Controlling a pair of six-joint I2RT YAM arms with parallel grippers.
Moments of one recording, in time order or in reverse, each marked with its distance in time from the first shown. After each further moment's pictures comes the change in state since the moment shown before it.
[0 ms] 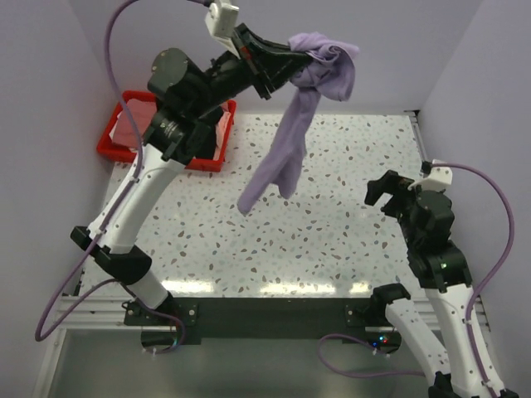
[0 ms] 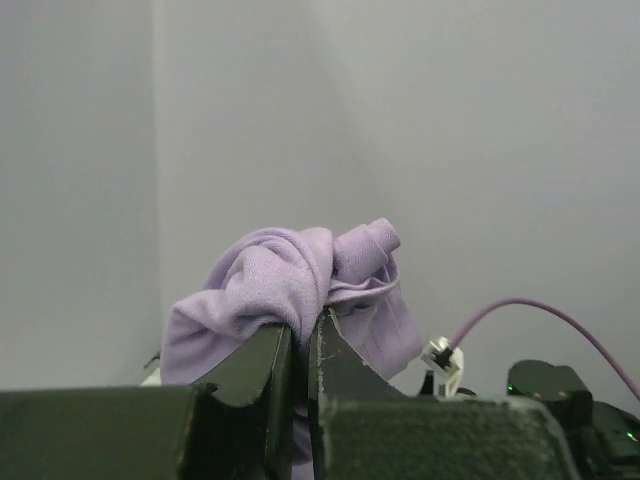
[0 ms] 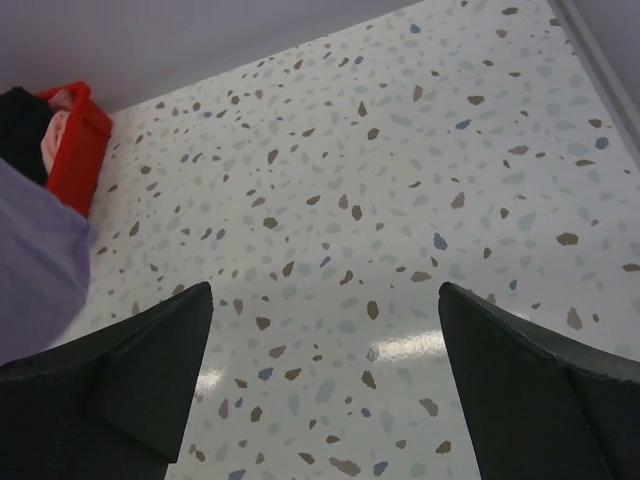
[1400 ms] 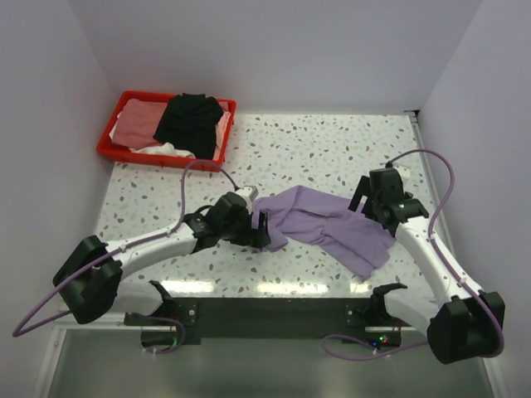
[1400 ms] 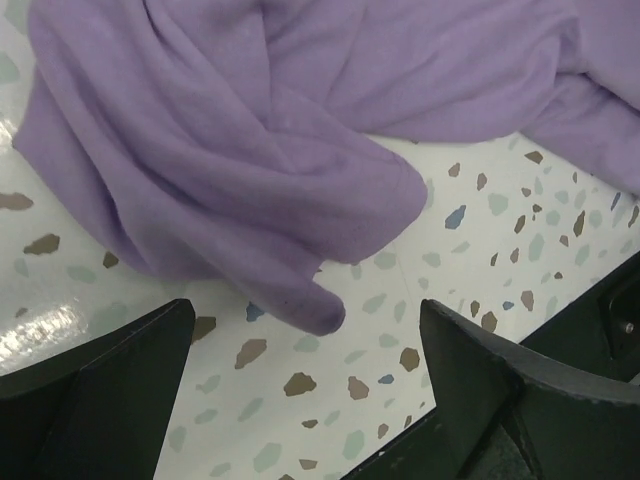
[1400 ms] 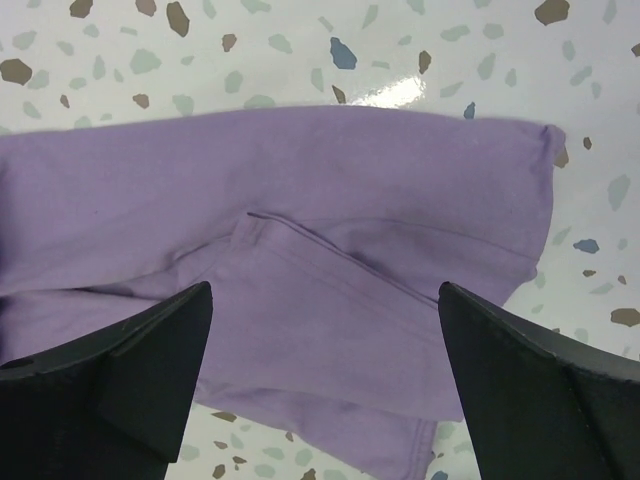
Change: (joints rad) left arm -0.174 -0.314 -1.413 -0.232 -0.418 -0.150; right arm 0.000 0.491 -0.055 -0.102 0.134 0.149
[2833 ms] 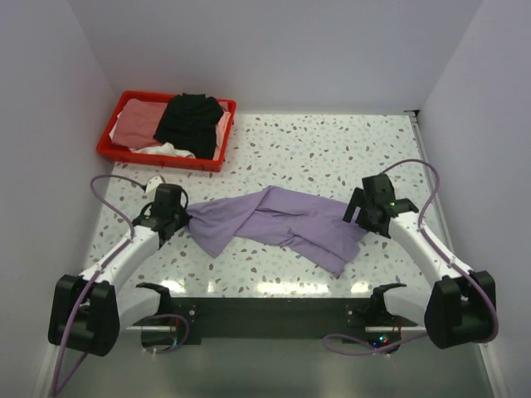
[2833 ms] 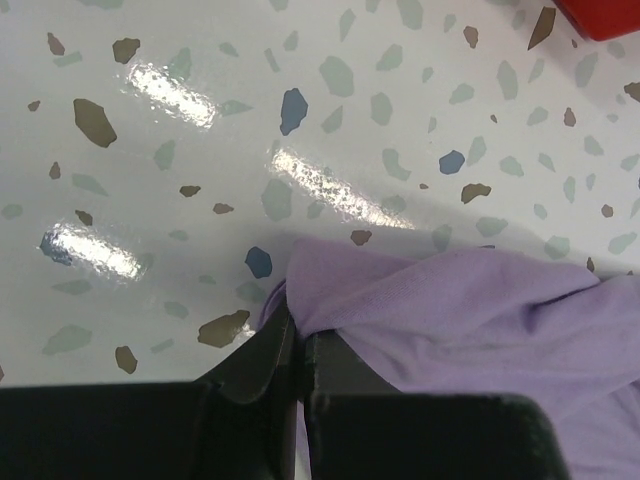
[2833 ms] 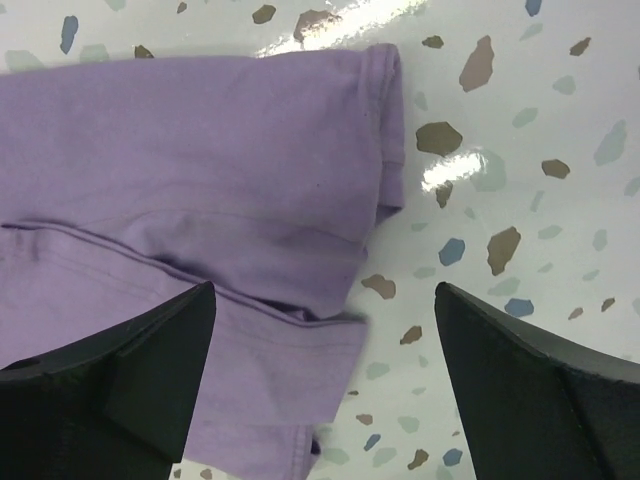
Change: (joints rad) left arm 0.586 -0.208 -0.167 -0.098 -0.355 -0.163; right arm 0.000 0.072 -0.074 -0.018 -0.078 0.047
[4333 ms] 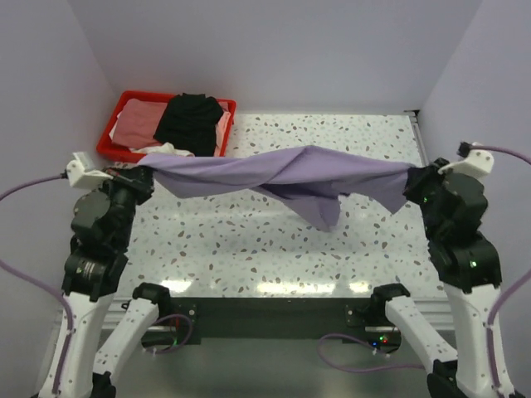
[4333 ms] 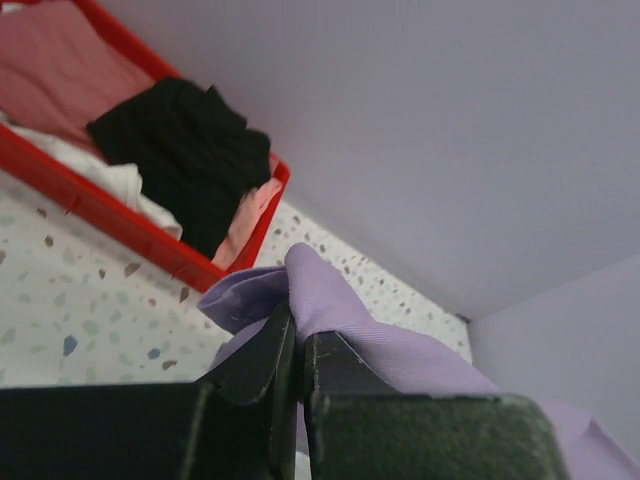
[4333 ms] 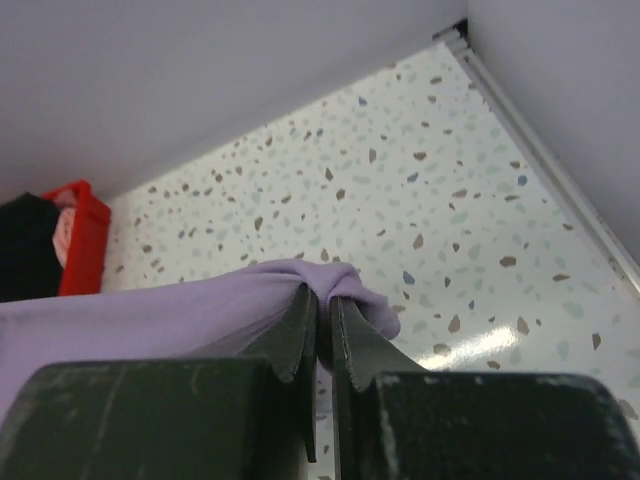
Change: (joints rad) left arm 0.000 -0.504 0.397 -0.135 0.028 -0.013; right arm -0.032 -0.390 0.449 -0.071 0.099 -0.131
